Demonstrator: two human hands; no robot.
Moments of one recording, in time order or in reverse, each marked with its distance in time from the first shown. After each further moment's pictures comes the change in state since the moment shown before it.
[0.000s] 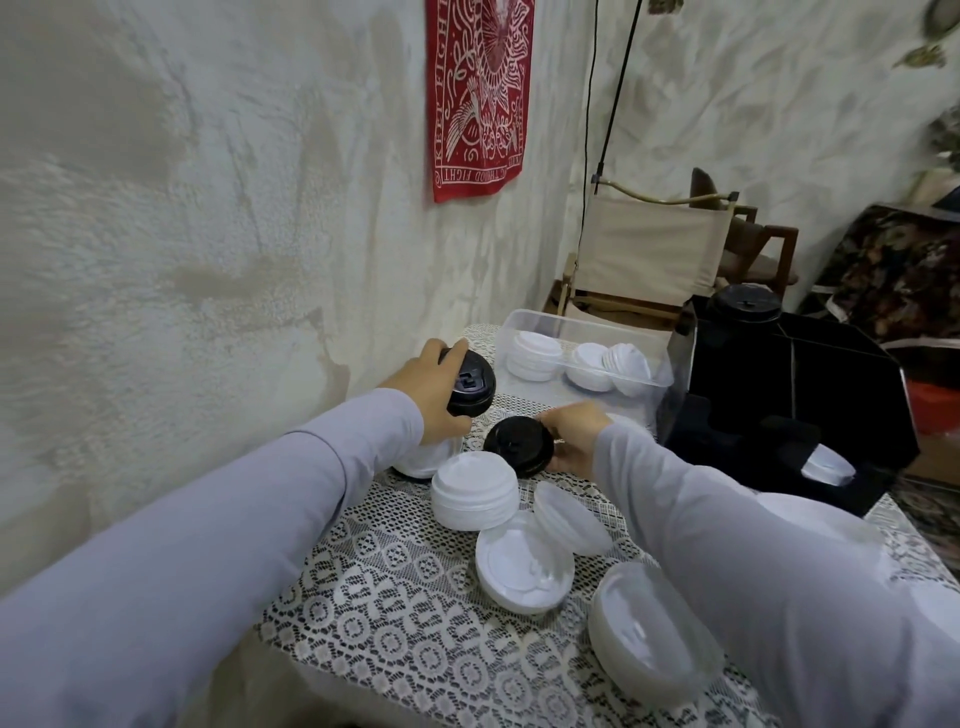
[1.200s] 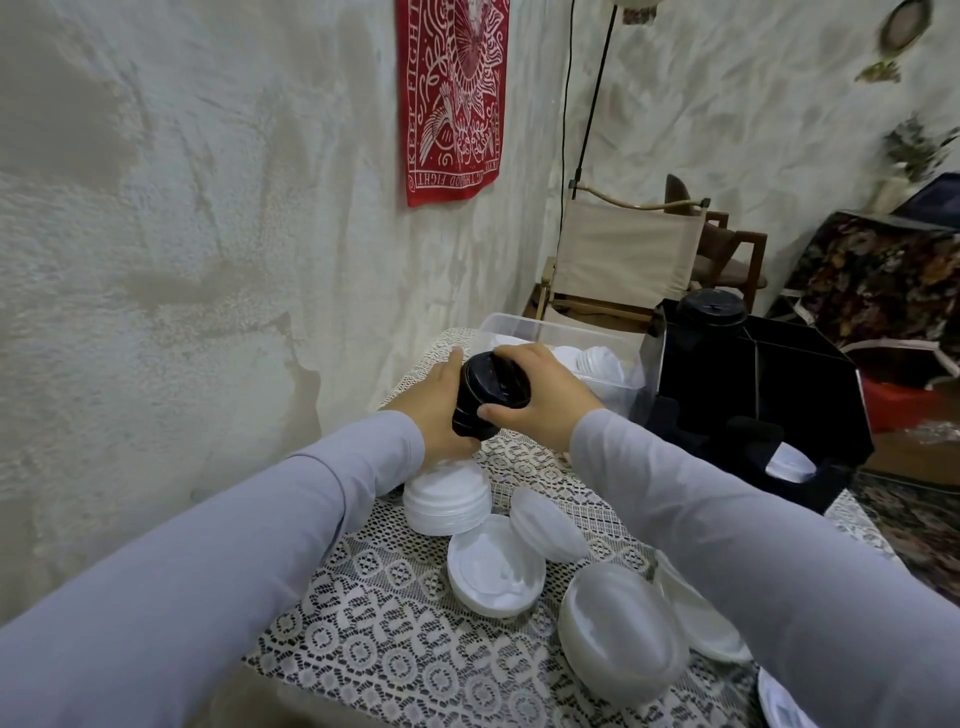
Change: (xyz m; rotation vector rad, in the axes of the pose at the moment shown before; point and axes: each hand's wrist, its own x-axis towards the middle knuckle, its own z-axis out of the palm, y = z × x) left_hand -0.002 0.030 0.012 -0.270 -0.021 0.019; right_hand -0.040 -0.036 -0.011 -0.857 0.035 -0.822
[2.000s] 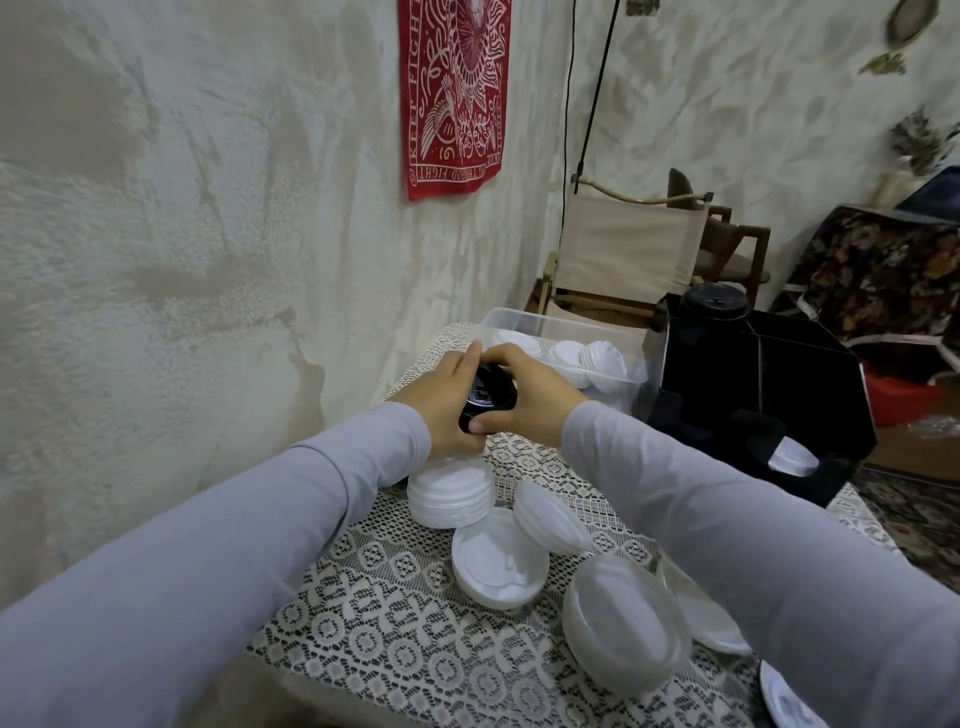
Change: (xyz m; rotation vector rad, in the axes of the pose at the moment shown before) left_hand -0.005 0.005 -0.003 0.159 0.014 0.133; right_hand 0.003 -0.008 0.009 0.166 -0.134 0.057
